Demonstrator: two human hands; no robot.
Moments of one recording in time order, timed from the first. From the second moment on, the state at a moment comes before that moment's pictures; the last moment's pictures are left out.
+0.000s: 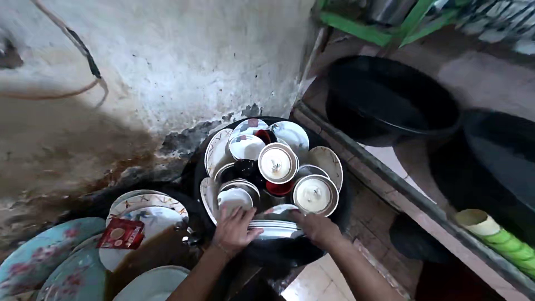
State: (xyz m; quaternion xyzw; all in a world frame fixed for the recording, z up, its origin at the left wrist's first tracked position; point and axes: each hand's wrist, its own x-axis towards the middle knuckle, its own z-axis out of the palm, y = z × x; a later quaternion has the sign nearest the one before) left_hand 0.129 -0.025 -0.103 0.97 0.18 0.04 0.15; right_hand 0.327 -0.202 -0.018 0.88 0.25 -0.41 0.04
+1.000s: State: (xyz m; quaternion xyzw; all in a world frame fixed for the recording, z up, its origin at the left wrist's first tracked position) left_hand 0.170 -0.077 -0.050 0.90 0.25 -0.21 0.28; right_hand 0.519 -0.057 0.020 0.89 0.41 -0.09 -0.18
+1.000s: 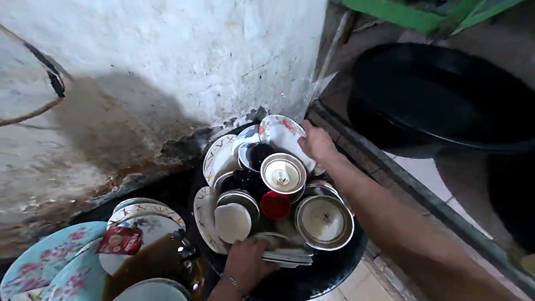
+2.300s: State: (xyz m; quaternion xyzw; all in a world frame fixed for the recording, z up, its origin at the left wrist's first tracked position) left_hand 0.192 -0.122 -0.066 0.93 0.20 0.14 0.28; right_hand 0.338 -0.238 0.141 0.89 0.08 0.14 -0.43
